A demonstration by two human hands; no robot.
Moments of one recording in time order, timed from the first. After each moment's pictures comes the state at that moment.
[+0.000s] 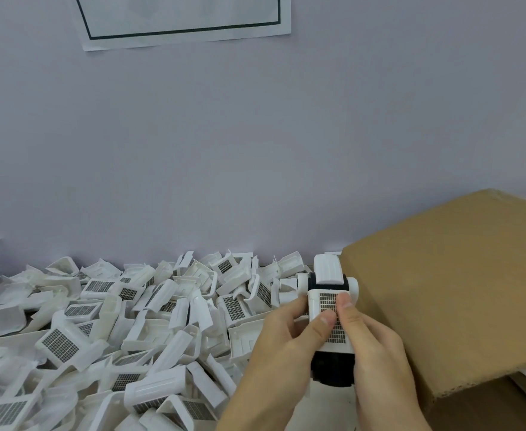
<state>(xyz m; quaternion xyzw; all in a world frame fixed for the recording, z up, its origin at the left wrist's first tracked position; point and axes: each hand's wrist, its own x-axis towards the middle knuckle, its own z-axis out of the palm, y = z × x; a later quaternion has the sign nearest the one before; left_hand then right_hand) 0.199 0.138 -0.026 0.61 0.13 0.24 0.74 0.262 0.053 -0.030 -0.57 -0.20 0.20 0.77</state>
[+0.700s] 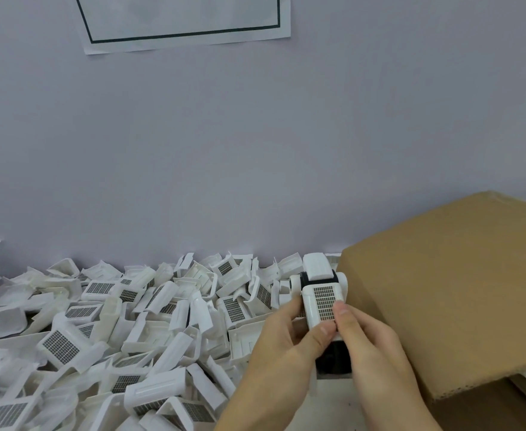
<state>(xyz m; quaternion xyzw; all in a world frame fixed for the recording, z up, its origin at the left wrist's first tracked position) 0.196 0.138 -0.026 0.61 0.15 0.22 0.74 0.271 0.051 -0.031 -0.62 -0.24 0.19 0.73</state>
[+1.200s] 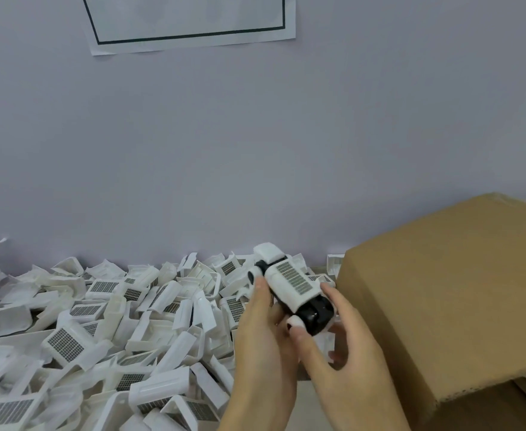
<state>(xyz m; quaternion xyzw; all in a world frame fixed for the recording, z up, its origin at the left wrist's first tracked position) 0.196 0.138 -0.005 0.39 0.23 0.31 0.84 0.247 0.058 -0.038 -0.69 -0.31 0.06 0.65</state>
